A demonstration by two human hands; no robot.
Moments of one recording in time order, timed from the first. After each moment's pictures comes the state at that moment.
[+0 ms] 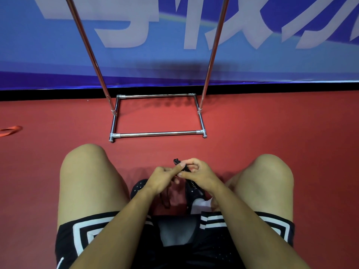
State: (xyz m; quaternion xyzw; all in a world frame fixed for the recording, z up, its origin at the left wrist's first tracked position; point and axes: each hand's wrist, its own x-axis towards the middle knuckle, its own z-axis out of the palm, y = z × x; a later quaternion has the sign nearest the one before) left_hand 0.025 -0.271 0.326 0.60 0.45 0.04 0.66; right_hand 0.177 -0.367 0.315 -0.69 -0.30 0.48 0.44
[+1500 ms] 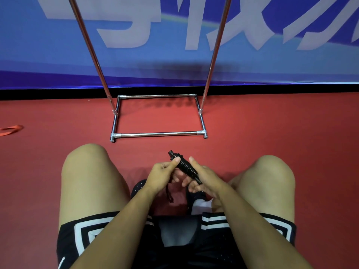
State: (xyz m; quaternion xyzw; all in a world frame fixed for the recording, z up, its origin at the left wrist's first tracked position) left_hand 0.030 -0.270 0.325 0.55 0.44 0.15 0.69; right_hand 0.177 -0.371 0.333 -0.63 -0.20 0.62 0.42
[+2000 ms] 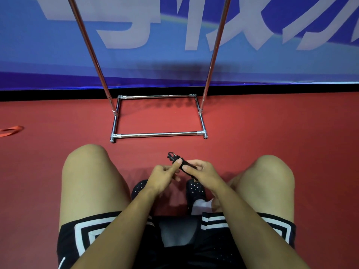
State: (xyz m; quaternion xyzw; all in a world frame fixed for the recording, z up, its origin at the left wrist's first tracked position) left_hand 0.028 -0.269 0.322 0.58 0.49 0.09 0.64; right_hand 0.180 -0.366 0.317 -0.68 -0.25 0.50 0.47
